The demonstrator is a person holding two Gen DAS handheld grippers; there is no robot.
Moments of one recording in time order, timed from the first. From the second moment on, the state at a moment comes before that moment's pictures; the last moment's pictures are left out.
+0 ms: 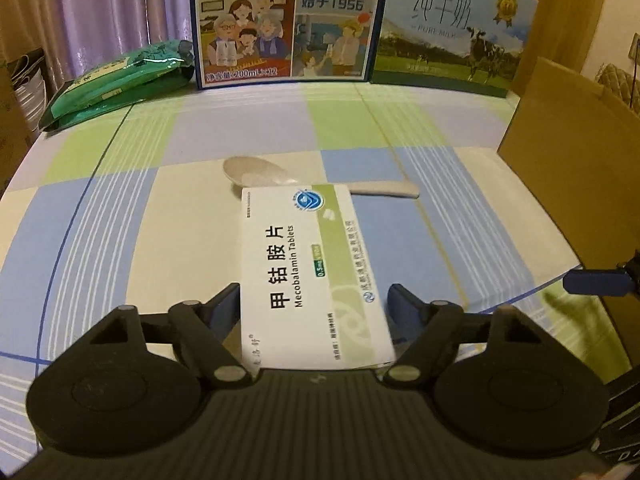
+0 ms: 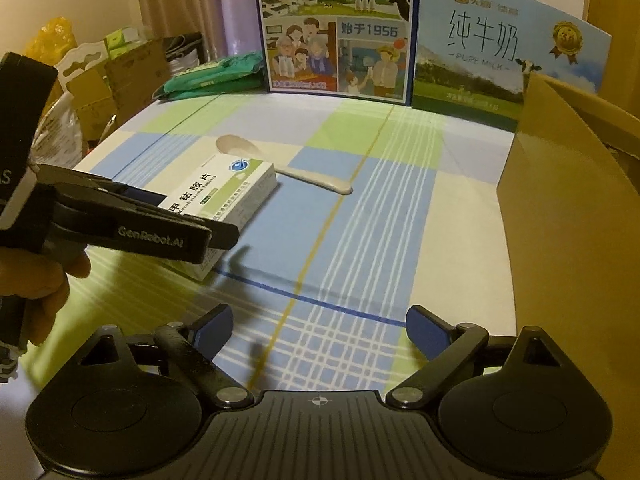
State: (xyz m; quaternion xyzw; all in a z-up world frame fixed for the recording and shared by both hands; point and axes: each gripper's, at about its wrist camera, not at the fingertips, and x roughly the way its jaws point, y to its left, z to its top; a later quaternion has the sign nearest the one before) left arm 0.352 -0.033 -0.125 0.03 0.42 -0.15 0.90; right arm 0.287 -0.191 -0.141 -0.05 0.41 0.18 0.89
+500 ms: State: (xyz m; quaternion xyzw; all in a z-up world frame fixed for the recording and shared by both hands) left arm 0.348 -0.017 -0.122 0.05 0.42 -0.15 0.89; right arm 0.297 -0.171 -0.136 -0.07 0.41 0.19 0.89
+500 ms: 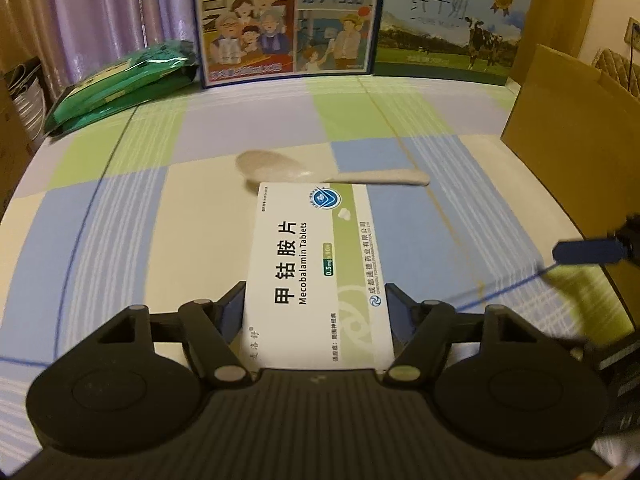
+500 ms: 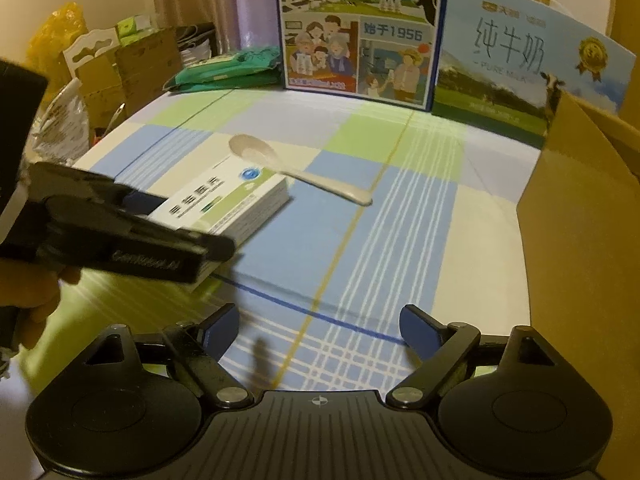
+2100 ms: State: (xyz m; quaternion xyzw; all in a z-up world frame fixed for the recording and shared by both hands) left arm 0.384 0.059 -0.126 0.02 0.41 -0.08 0.91; right arm 0.420 -0.069 -0.157 -0.20 0.41 0.33 0.83
